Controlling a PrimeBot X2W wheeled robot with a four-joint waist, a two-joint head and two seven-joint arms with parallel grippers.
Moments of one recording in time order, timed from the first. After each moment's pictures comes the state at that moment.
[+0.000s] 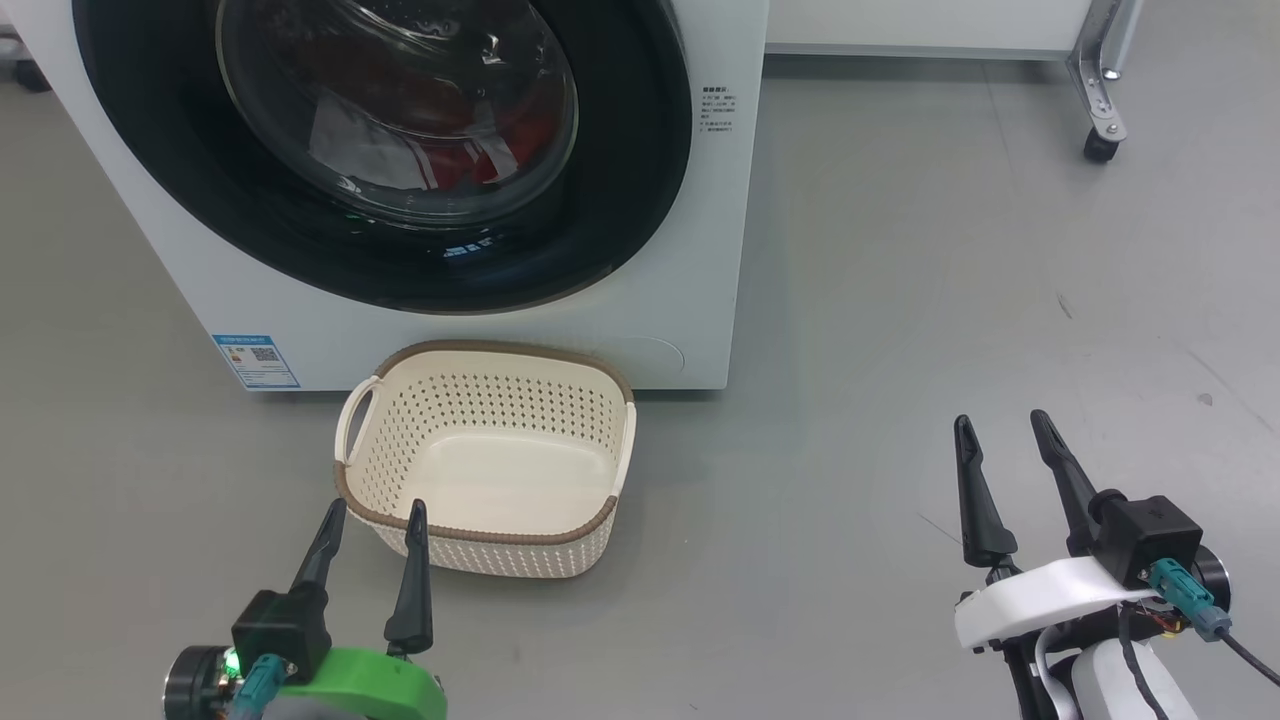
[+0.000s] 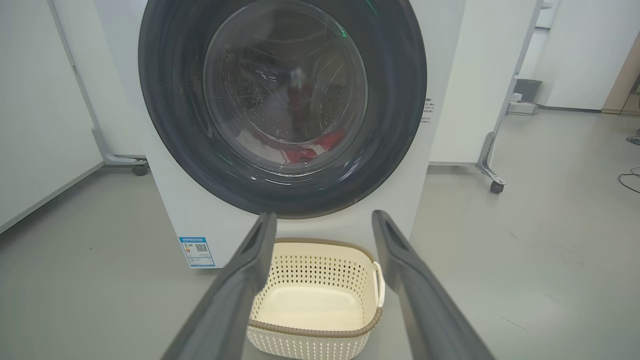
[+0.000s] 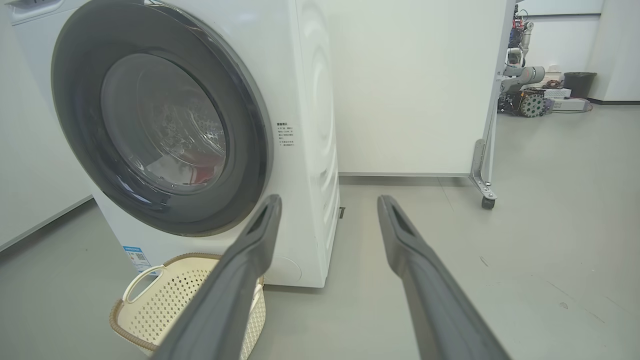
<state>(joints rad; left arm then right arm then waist) -0.01 0.04 -0.22 0.21 -0.32 0.04 -0.25 -0.03 -0.04 0.10 0.19 0.25 0.09 -0.25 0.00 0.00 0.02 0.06</state>
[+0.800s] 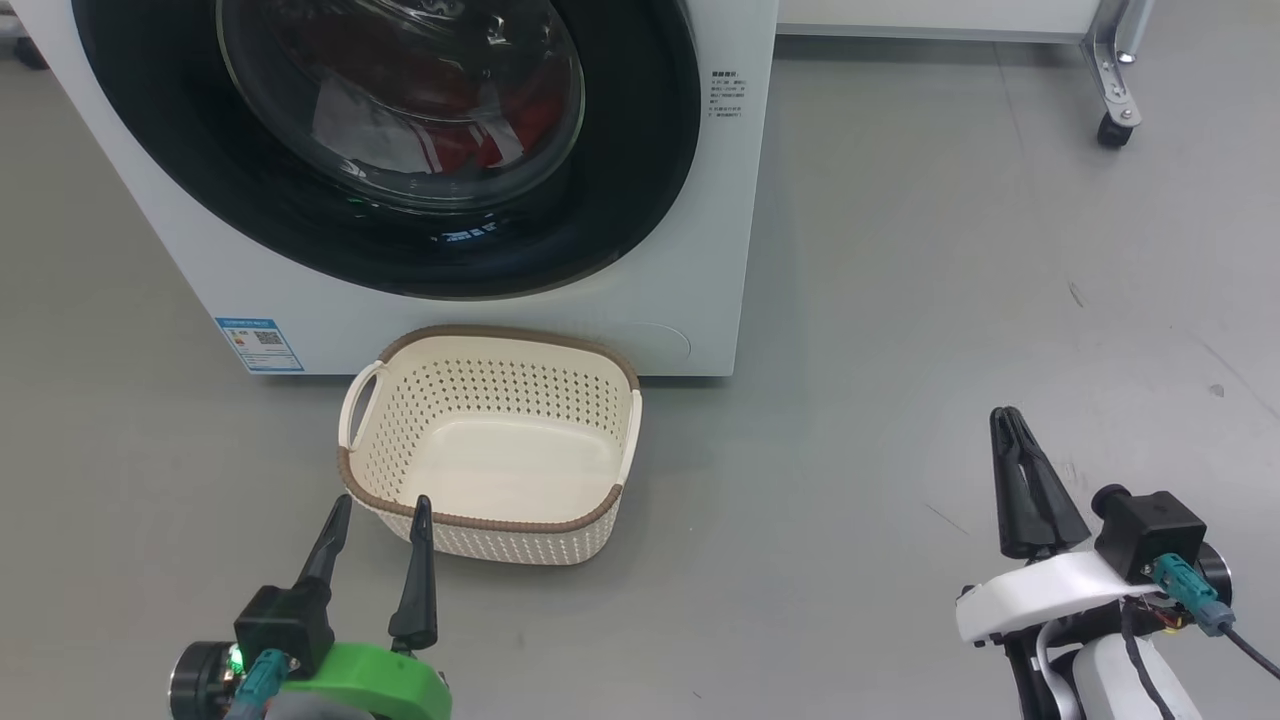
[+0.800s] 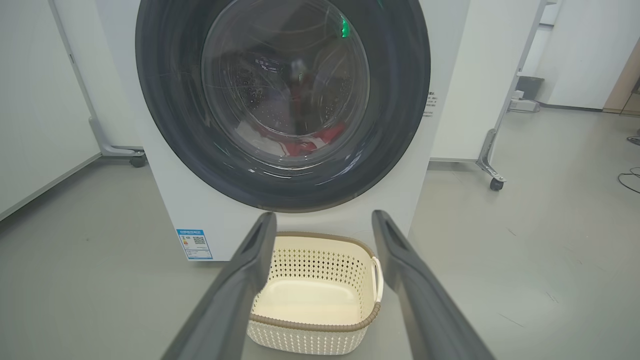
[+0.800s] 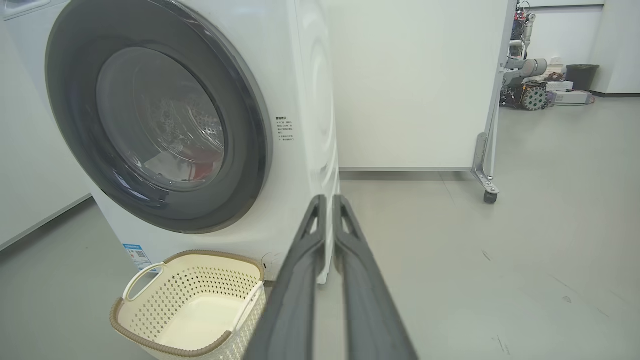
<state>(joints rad) -0.02 0.04 -0.23 0.22 -0.33 0.05 -0.25 -0.04 -0.04 0.09 0.20 0.25 0.09 -0.25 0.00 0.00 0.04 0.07</state>
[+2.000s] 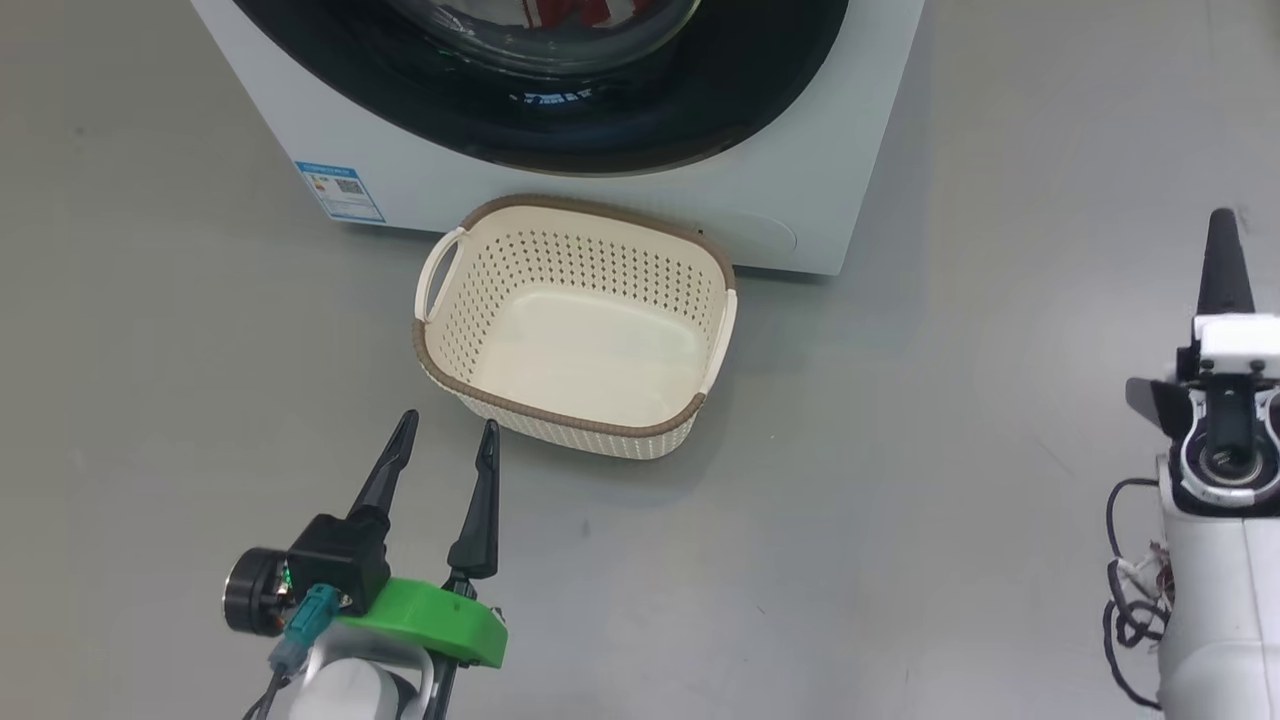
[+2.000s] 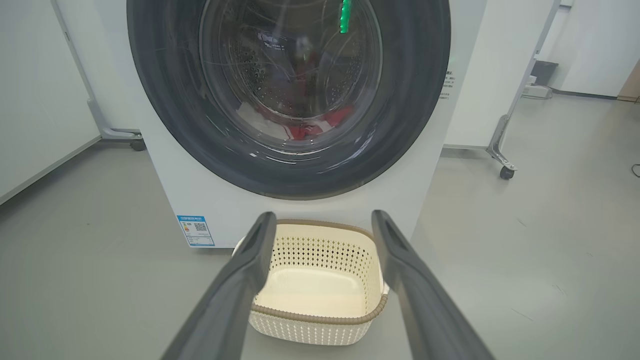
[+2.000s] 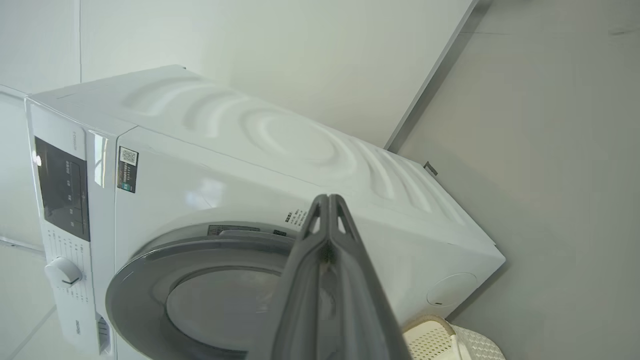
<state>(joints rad) -0.13 0.04 -0.34 0.18 -0.36 0.06 -0.25 -0.39 -0.04 -0.19 0.29 1.21 0.08 -0.06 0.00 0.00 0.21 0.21</state>
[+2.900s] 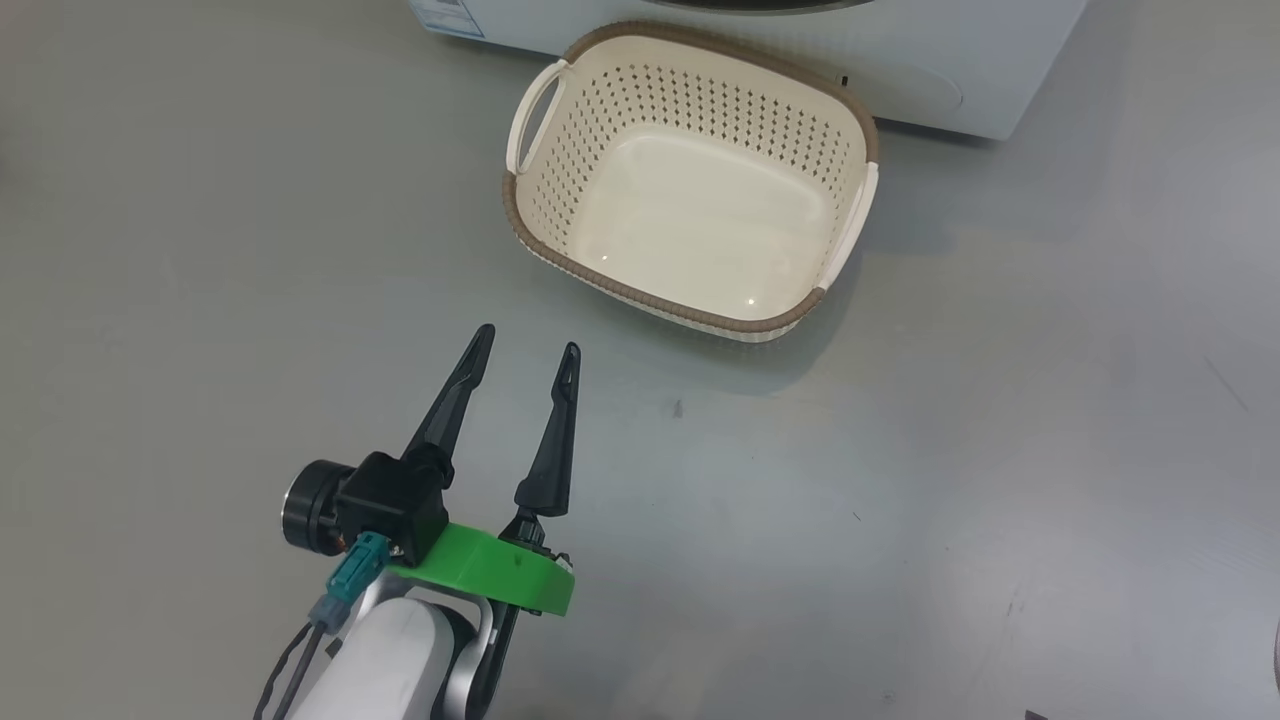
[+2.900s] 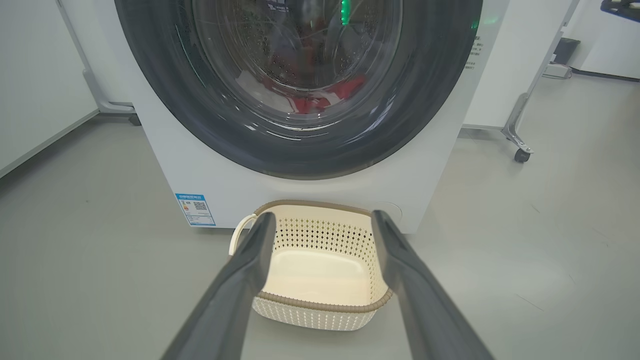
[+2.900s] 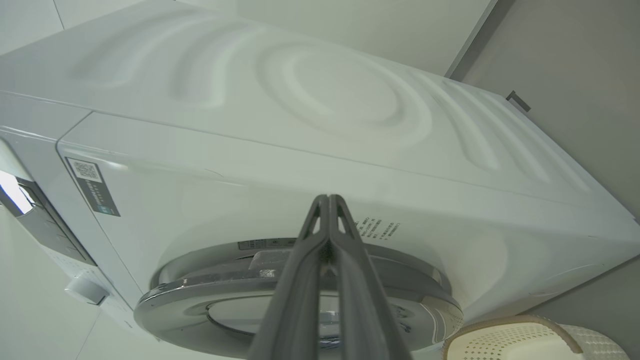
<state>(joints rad) -0.25 0.04 -0.48 0.09 -0.41 0.09 -0.25 -0.87 -0.25 -0.22 0.31 1.33 -0.09 0.23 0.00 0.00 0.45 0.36</state>
